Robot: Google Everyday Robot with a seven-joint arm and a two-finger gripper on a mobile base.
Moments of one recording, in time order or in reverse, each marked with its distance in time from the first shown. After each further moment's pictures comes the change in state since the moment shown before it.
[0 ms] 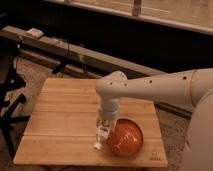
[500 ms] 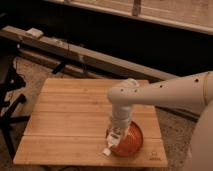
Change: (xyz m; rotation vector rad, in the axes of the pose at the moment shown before) arm -0.006 -0.047 0.019 0.066 0.013 0.151
